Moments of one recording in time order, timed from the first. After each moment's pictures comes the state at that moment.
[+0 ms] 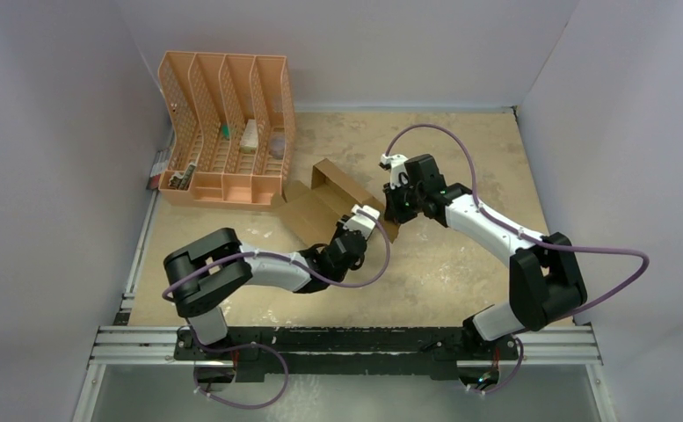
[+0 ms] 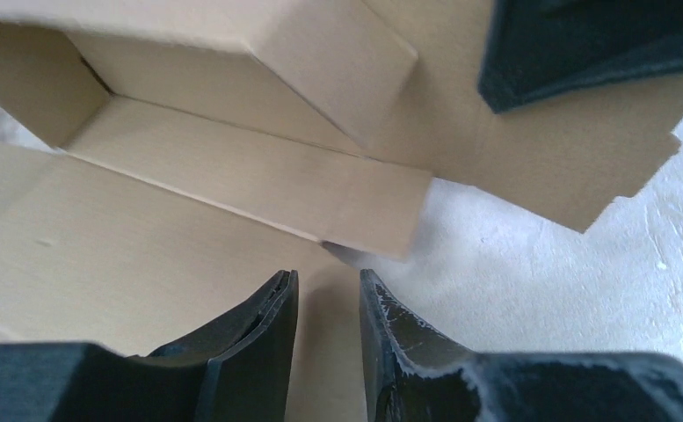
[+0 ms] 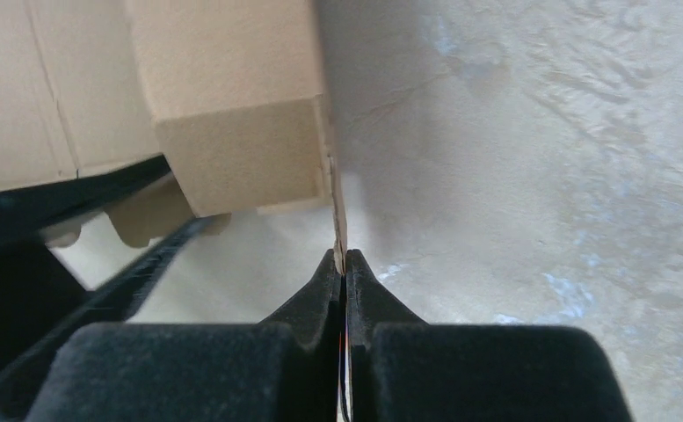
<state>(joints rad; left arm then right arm) -1.10 1.74 0.76 0.48 -0.68 -0.16 0.45 1.48 0.98 -0.39 -0.27 0.06</state>
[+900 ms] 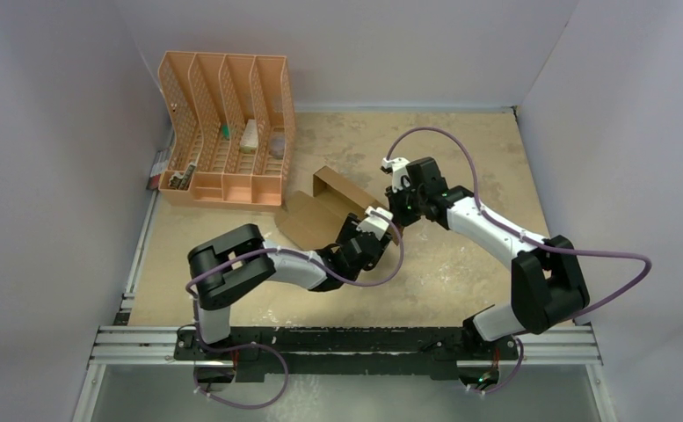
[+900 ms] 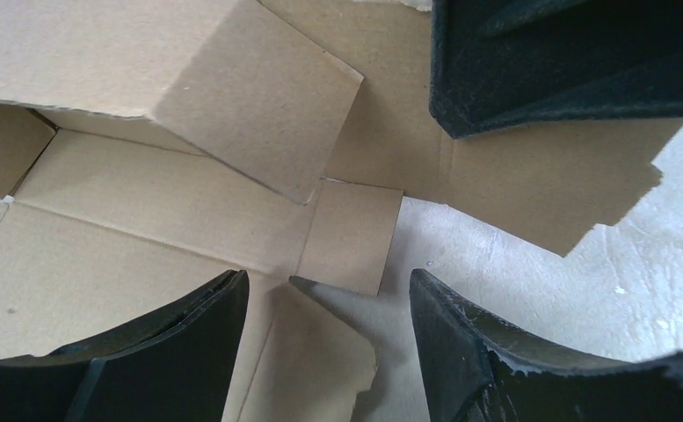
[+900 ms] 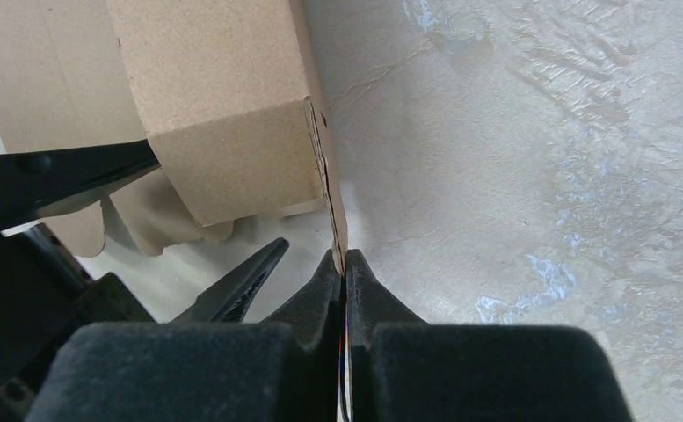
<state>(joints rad) -1.13 1.85 0.86 0.47 -0.67 -0.20 0.45 1.47 0.96 -0.40 -0.23 0.02</state>
